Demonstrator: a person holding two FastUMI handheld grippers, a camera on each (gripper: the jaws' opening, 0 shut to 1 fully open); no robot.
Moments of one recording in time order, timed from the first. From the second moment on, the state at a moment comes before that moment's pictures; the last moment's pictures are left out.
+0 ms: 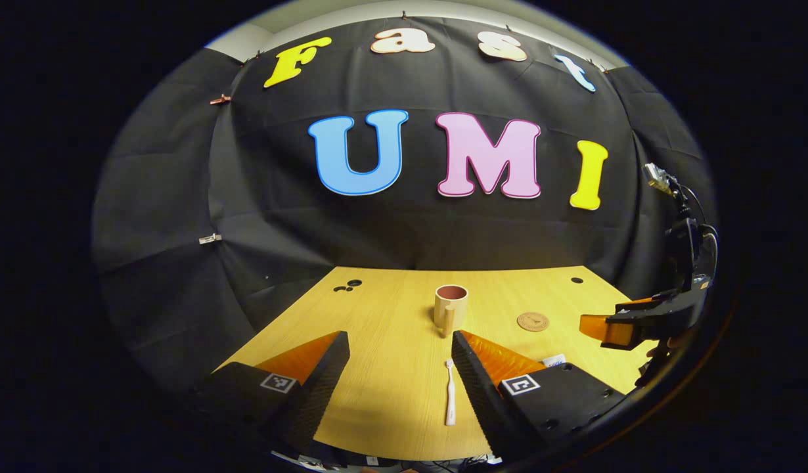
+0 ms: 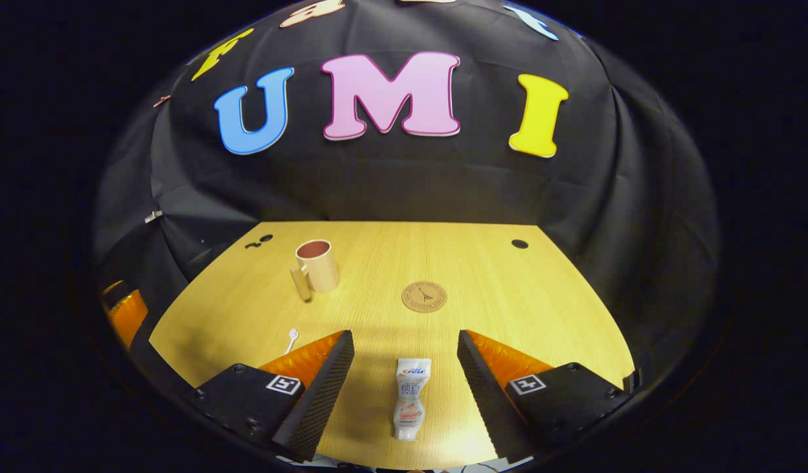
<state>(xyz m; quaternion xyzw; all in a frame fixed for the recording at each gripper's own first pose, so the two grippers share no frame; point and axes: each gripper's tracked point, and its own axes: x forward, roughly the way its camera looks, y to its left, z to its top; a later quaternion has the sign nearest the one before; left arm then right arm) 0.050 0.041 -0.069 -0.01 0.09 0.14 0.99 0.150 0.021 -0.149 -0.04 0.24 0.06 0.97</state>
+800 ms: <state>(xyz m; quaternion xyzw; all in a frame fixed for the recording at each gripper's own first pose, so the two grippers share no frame) 0.046 0.052 -0.134 -0.05 0.20 0.21 0.96 0.155 0.004 -0.288 -0.09 0.41 0.08 0.90</state>
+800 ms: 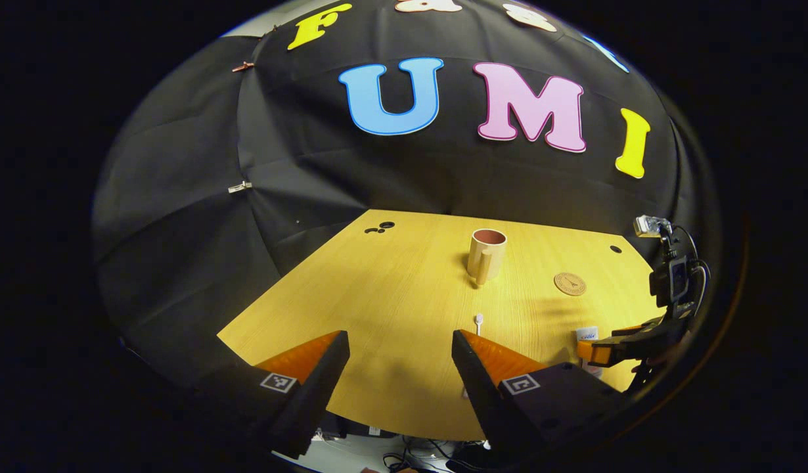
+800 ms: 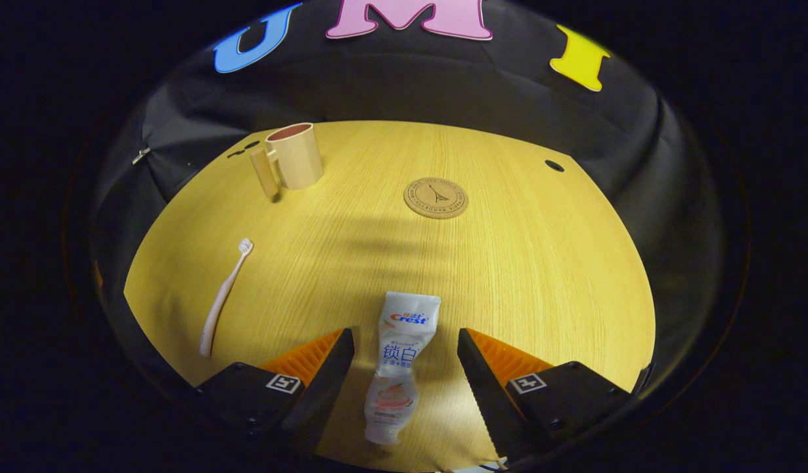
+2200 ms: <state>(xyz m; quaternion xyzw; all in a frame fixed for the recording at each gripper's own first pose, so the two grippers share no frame) 0.100 -0.005 -0.147 -0.05 0.24 0.08 0.97 0.159 0.008 -0.265 -0.05 0.42 0.17 0.89</state>
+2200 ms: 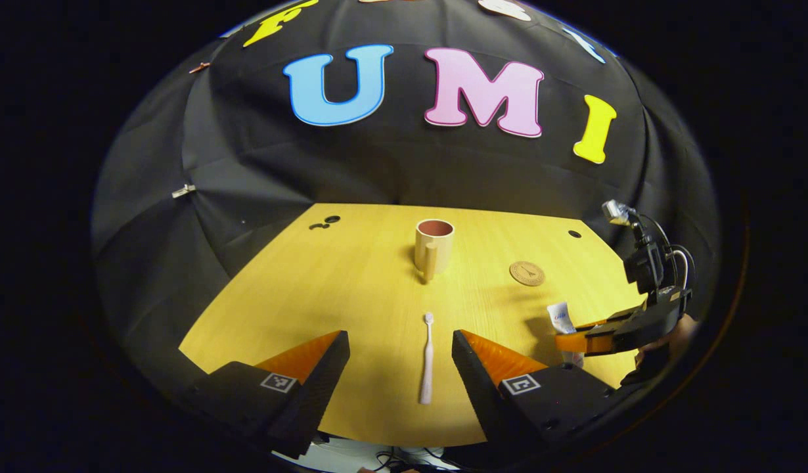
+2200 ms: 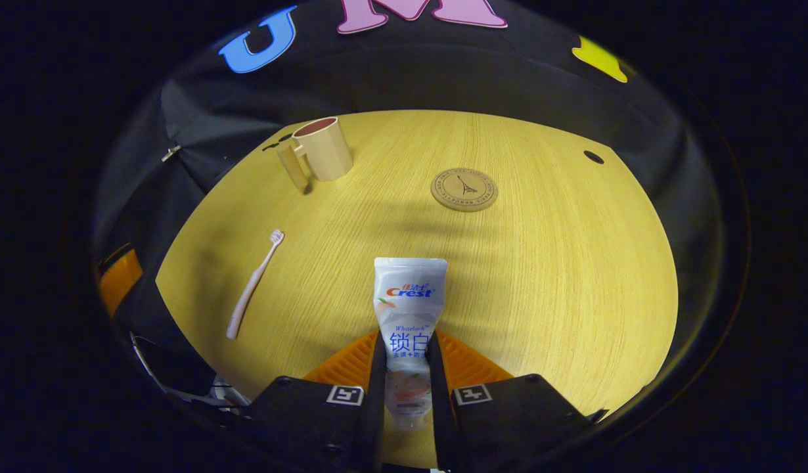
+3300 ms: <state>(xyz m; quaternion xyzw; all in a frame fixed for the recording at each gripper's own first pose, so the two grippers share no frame) 0.167 -0.020 -0.292 -0.04 0.47 0.06 0.88 0.152 -0.051 -0.234 0.01 0.41 0.14 0.90</state>
